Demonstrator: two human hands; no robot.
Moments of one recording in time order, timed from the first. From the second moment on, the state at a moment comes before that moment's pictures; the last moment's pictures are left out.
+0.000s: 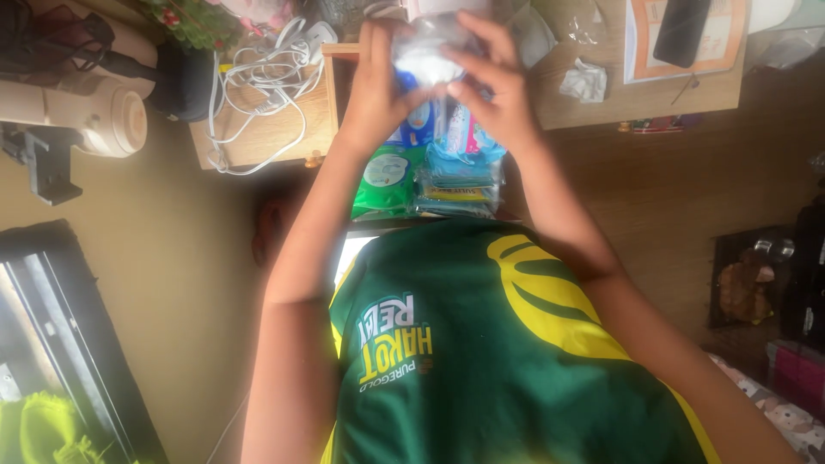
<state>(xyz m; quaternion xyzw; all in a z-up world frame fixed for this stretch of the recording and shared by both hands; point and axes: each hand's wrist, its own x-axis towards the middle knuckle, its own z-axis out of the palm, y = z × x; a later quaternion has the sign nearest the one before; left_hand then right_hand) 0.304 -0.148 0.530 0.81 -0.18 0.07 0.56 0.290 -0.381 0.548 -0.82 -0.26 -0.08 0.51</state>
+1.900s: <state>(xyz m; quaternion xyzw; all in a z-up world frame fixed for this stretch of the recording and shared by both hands) 0.196 -0.089 0.399 0.97 0.06 -0.15 0.17 0.335 -0.381 0.479 -0.52 -0.05 0.04 0.85</state>
